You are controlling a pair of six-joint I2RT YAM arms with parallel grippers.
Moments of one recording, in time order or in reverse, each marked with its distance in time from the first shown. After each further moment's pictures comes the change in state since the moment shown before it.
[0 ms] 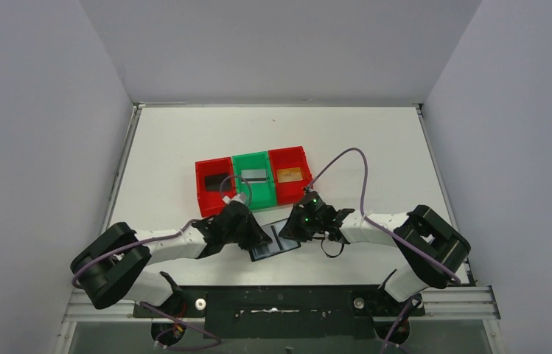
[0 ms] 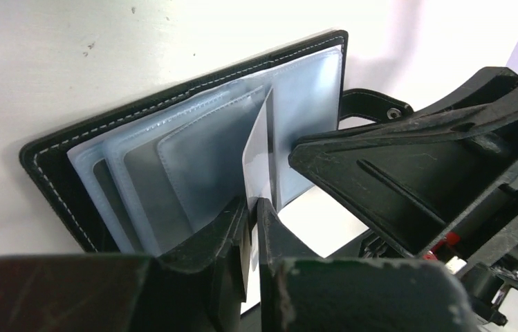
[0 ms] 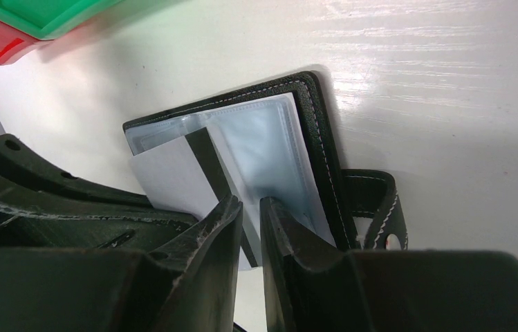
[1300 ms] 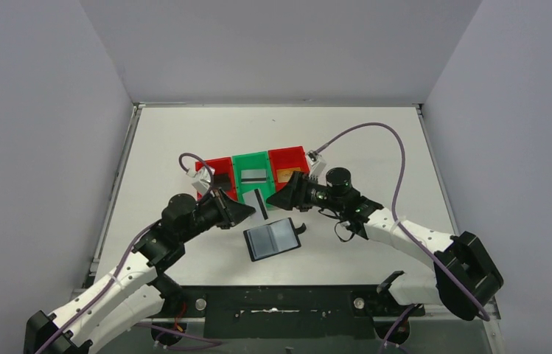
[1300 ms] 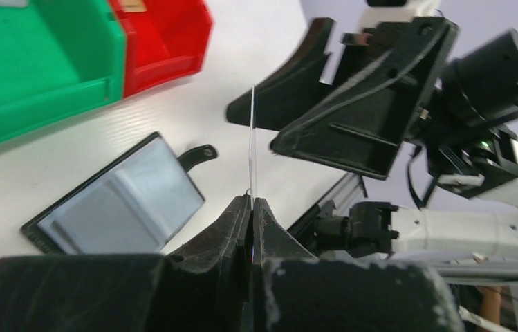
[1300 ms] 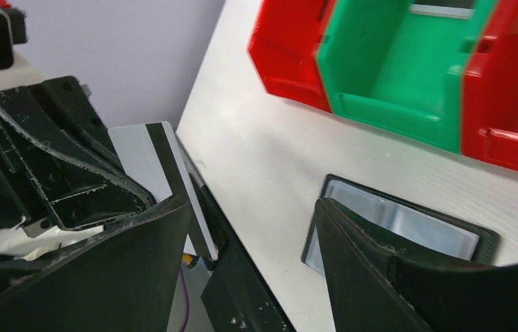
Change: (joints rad) left arm 0.168 -0.672 0.034 -0.191 0.062 0.290; right arm -0.135 -0.280 0.039 0.219 -0.254 -0.220
